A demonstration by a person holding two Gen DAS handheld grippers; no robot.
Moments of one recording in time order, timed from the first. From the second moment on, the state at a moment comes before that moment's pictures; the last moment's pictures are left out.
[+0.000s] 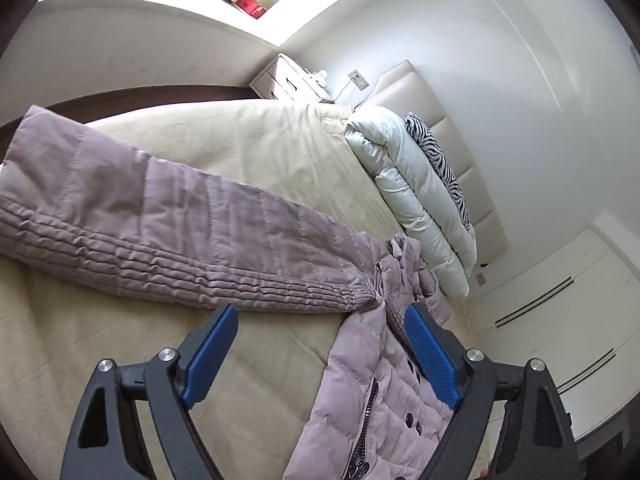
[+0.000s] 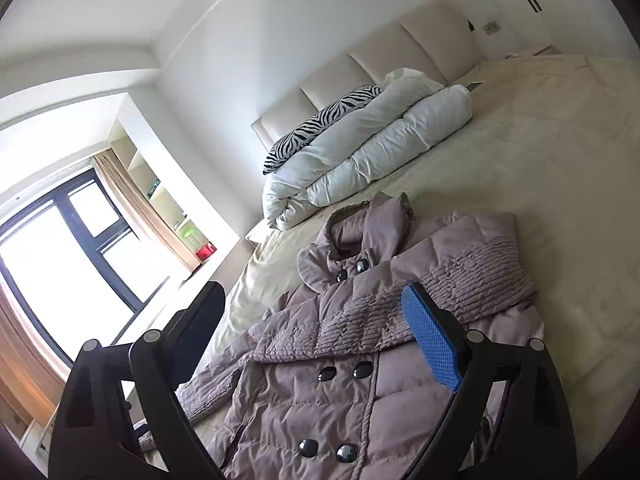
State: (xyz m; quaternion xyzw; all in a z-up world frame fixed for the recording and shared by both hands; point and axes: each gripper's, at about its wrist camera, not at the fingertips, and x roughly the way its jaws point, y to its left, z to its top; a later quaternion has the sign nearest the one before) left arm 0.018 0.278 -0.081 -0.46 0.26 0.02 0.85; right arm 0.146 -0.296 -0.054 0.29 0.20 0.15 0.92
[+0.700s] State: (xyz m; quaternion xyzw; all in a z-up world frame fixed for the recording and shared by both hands) left arm -0.056 0.398 -0.183 -0.73 0.10 0.20 0.65; right arm 0.033 -0.204 -0.065 0.34 0.28 0.23 0.87
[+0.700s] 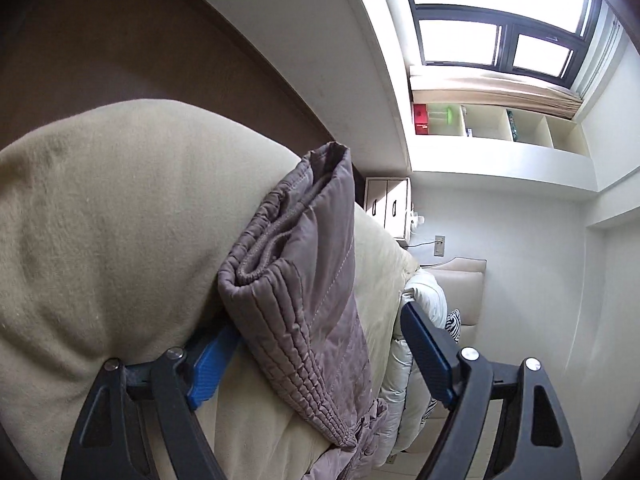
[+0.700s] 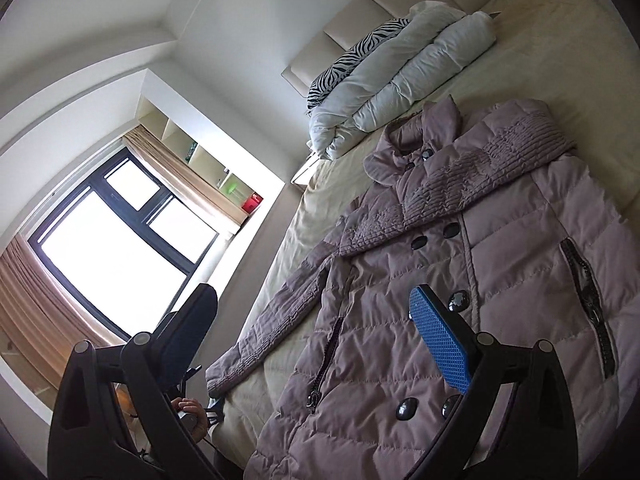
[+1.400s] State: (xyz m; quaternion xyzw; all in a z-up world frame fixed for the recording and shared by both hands) left arm 0.042 0.235 -0.012 -0.40 0.20 -0.02 0.89; right arm 0.015 -0.243 -0.093 0.37 0.29 0.20 0.86
